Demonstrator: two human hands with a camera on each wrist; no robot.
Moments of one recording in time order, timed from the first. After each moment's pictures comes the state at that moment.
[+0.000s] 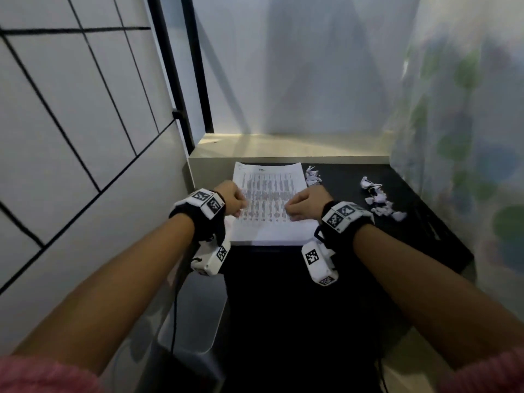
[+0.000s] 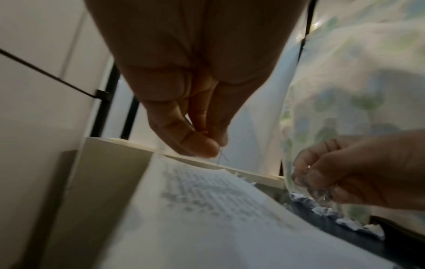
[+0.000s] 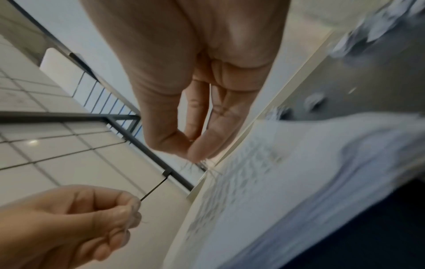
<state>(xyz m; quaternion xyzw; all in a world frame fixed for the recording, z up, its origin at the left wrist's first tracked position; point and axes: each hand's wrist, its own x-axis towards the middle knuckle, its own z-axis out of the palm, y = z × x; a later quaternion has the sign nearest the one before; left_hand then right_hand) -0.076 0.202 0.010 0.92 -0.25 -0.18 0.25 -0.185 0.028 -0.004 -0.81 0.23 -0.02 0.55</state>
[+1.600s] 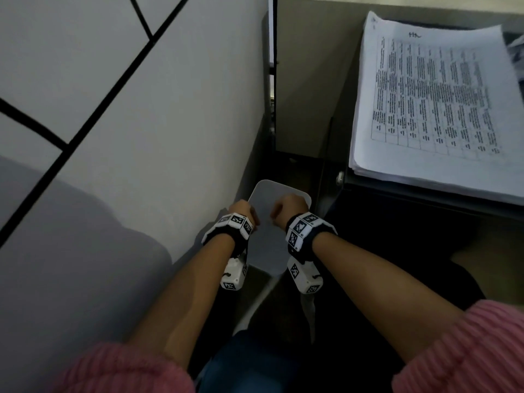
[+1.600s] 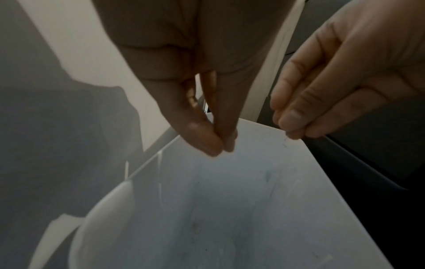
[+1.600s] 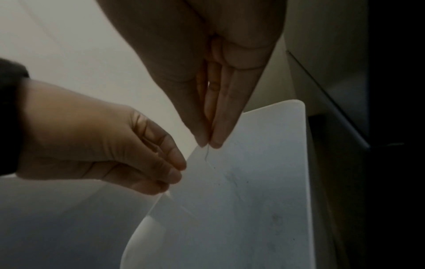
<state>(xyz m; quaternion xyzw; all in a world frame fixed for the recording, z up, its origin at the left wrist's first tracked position) -0.030 0.379 -0.259 0.91 0.00 -0.37 0.17 -0.067 0.256 -0.253 -0.90 0.16 0.24 0.32</state>
